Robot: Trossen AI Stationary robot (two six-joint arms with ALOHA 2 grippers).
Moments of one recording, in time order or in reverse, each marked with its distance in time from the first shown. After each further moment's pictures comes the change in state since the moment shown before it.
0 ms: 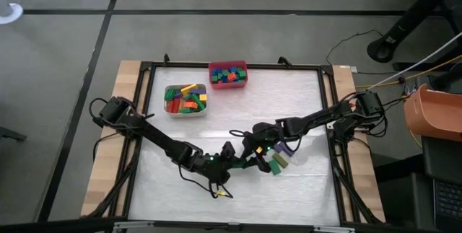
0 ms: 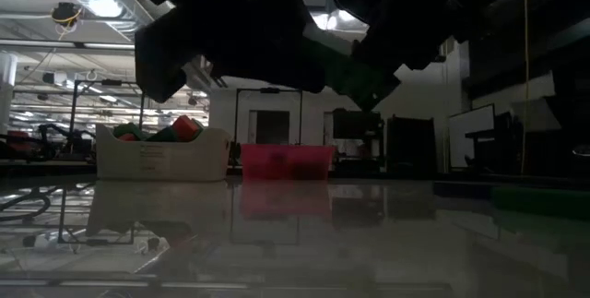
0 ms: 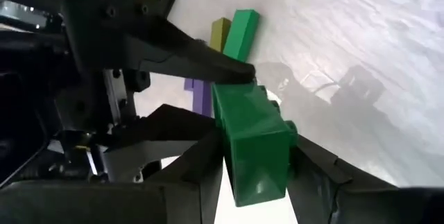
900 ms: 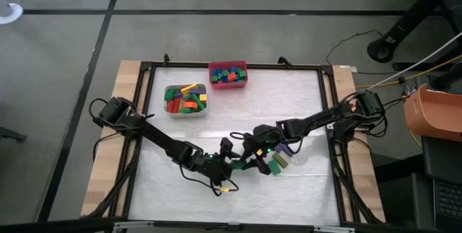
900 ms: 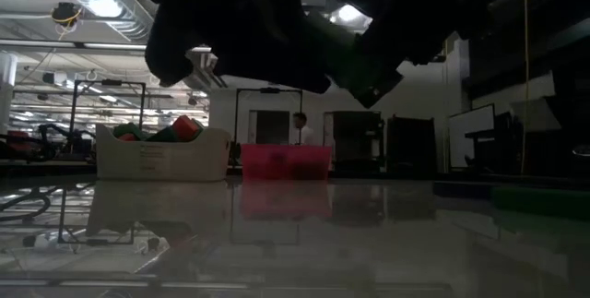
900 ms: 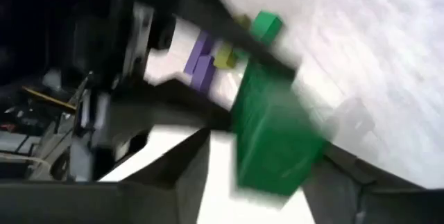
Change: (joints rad) left arm -0.016 0.001 -0.001 0.015 -0.009 -0.294; right arm 0.003 -0.001 0.000 0.009 0.044 -0.001
